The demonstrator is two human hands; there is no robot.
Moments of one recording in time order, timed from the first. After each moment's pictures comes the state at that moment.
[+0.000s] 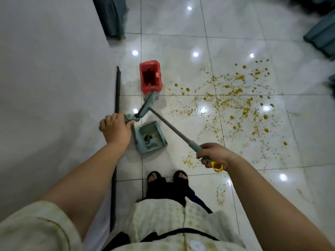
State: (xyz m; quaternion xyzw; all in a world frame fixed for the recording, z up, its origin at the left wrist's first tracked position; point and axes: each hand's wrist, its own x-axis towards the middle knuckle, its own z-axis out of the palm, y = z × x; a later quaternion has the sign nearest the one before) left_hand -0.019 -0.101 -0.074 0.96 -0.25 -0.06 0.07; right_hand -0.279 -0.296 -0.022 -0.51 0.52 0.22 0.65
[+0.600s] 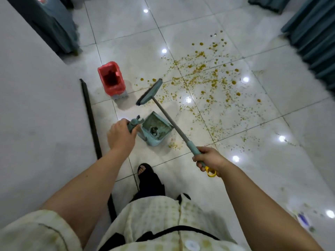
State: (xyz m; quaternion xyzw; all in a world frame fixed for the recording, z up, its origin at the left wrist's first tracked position) left_hand -0.247 -0.132 -0.048 0.91 -0.36 -0.12 0.16; right_hand -0.535 -0.231 -0.048 -0.45 0.57 0.04 0.69
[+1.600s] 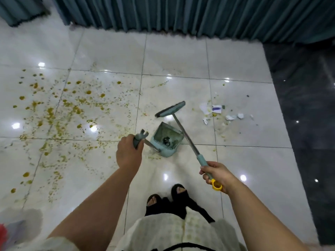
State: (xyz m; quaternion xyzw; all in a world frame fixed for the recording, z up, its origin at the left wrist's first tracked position) left_hand -0.632 -0.289 -0.069 0.58 -0.77 -0.27 0.09; right_hand -0.831 -0.067 -0.036 0.07 0.71 -0.42 0.56
